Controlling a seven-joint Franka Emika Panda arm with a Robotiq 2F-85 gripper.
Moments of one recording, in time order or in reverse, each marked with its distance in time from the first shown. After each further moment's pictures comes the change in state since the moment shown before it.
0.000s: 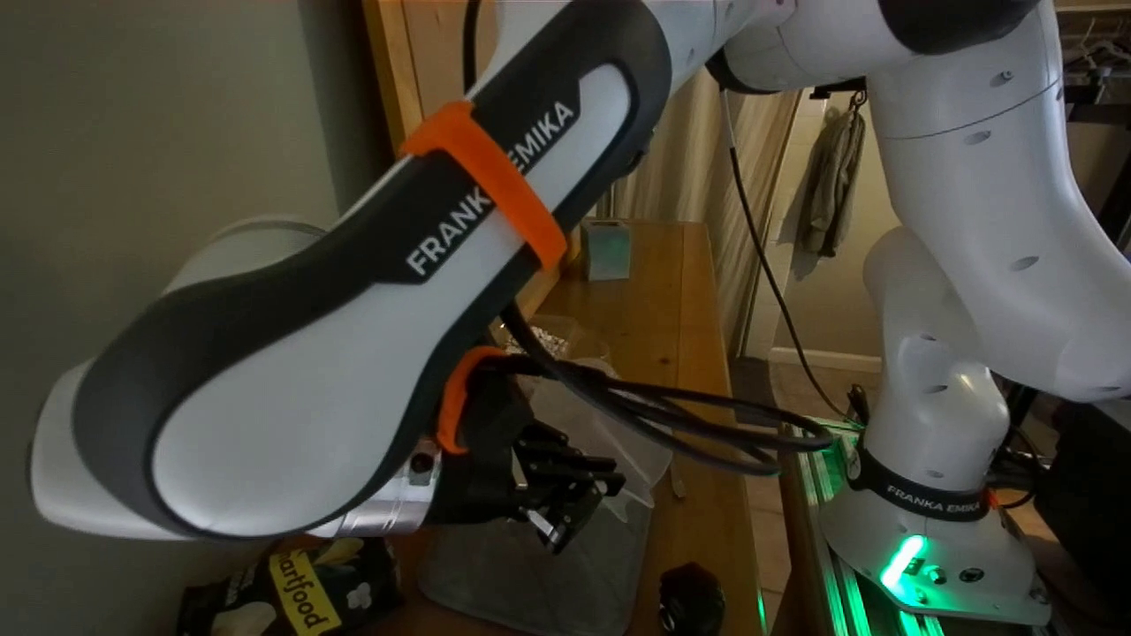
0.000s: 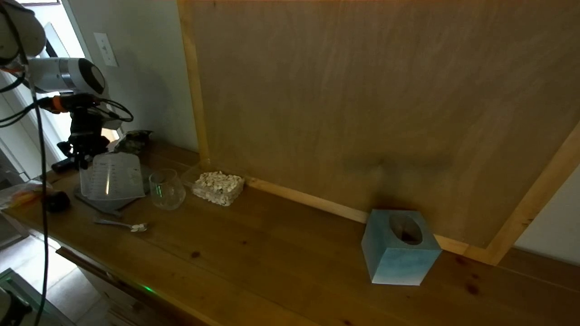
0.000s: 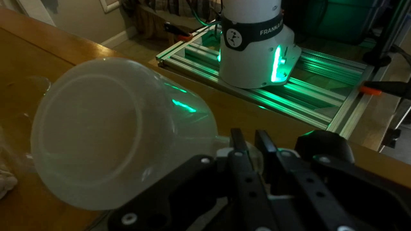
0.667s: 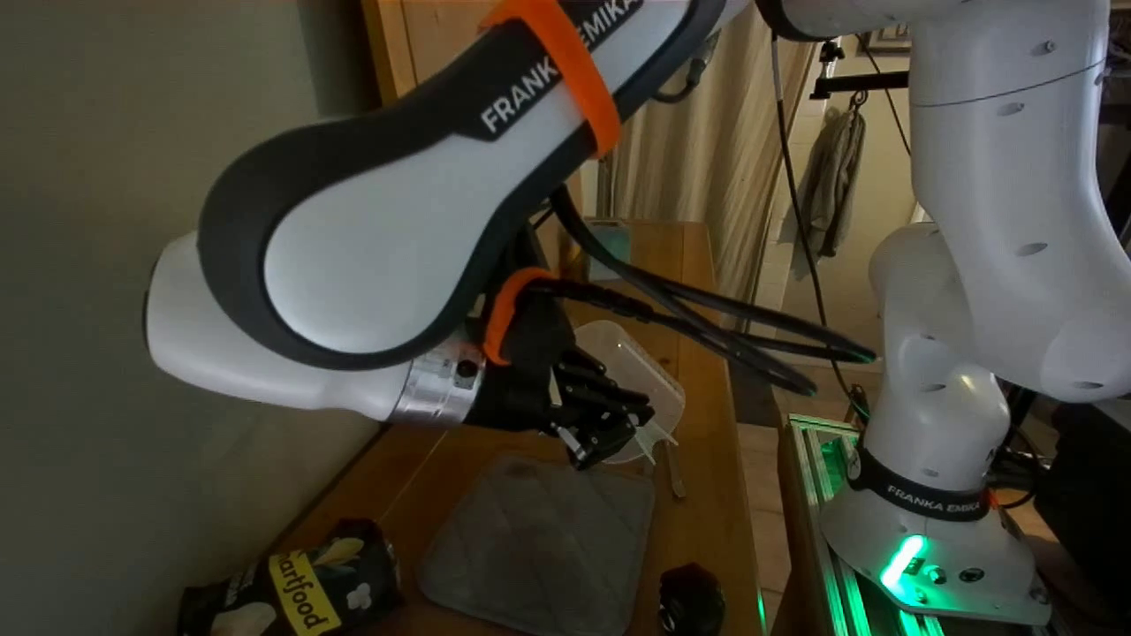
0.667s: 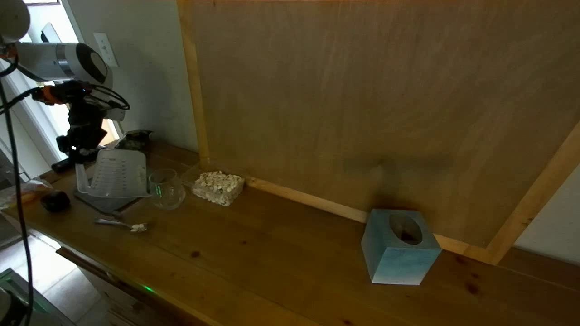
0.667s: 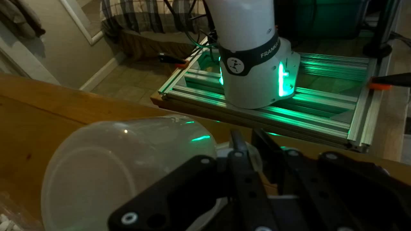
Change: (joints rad) arm -0.080 -0.173 -0.007 -0.140 0.027 -0.016 0.138
